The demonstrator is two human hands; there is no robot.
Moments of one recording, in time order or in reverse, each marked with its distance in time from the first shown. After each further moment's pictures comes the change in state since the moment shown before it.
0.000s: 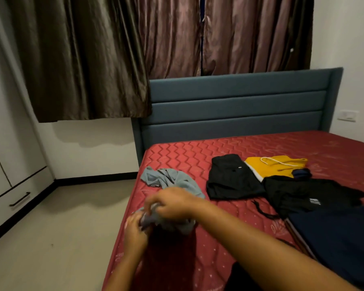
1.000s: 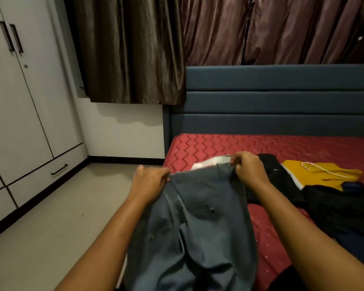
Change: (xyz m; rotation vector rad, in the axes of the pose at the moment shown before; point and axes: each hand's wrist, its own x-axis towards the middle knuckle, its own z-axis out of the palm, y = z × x) left_hand 0.070 0.075 -0.087 0.774 -0.023 0.424; right_hand 0.021 0.138 -0.022 -0.013 0.679 0.505
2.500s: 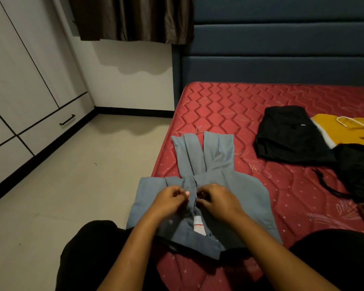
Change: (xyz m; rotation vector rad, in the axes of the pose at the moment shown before) left_hand -0.113 0.041 0.083 -1.067 -0.577 -0.717; right_hand -0.144 -0.009 0.150 -0.036 -0.629 -0.130
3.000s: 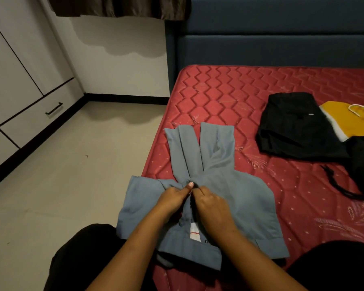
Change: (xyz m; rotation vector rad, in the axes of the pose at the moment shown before) left_hand 0.083 -0.026 0.035 -0.082 -0.004 -0.301; right_hand 0.017 0.012 0.053 -0.251 0.376 -0.128
